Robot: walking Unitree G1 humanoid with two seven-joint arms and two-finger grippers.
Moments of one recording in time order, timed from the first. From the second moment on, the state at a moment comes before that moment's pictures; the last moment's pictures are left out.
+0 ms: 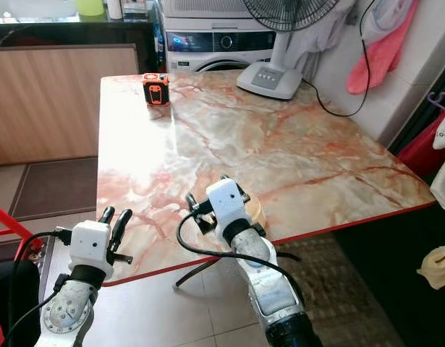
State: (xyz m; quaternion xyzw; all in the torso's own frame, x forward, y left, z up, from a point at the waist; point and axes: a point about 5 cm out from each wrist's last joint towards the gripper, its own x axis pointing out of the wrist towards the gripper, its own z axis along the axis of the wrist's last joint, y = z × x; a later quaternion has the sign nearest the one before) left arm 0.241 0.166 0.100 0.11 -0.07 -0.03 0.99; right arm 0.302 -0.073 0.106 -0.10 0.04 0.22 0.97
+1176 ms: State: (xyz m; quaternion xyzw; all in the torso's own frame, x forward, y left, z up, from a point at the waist) left arm 0.248 0.148 0.098 0.09 -0.04 -0.08 0.99; right arm 0.315 -0.107 0.087 -0.07 0.16 0.18 0.97
